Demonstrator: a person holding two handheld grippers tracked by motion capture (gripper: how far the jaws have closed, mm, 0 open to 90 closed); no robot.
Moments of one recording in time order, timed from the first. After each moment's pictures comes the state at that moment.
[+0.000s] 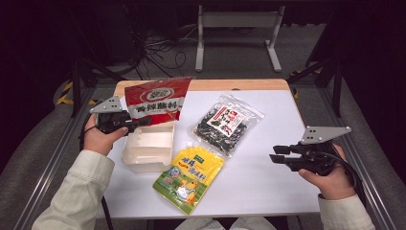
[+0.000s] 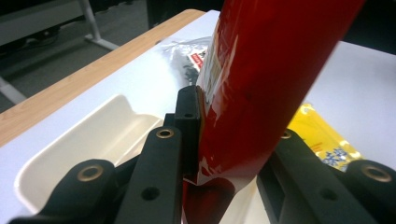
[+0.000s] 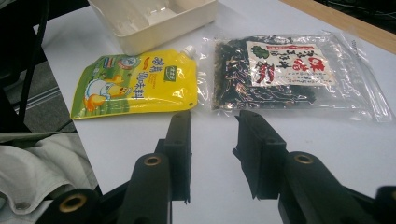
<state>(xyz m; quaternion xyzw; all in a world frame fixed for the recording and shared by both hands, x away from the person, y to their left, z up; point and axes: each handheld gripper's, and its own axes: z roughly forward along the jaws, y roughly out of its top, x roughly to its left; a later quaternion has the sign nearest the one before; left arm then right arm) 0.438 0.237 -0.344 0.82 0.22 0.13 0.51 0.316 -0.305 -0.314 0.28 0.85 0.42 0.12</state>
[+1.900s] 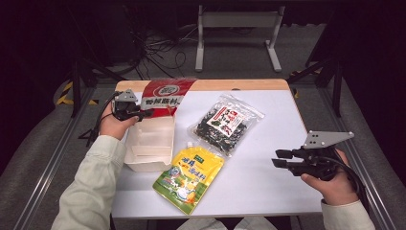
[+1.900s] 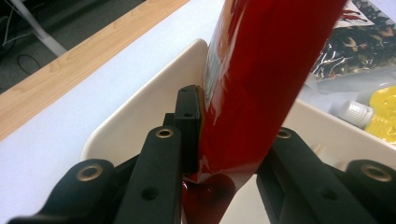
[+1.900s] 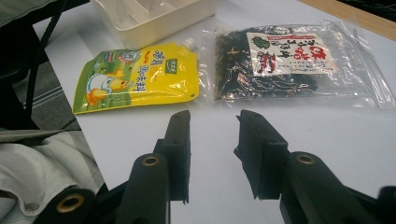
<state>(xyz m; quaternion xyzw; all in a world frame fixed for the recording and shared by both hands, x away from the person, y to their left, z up) 0.508 0.226 -0.386 0.85 0.28 0.15 0.42 0.308 -0.310 -0.320 0.29 0.85 0.42 0.12</state>
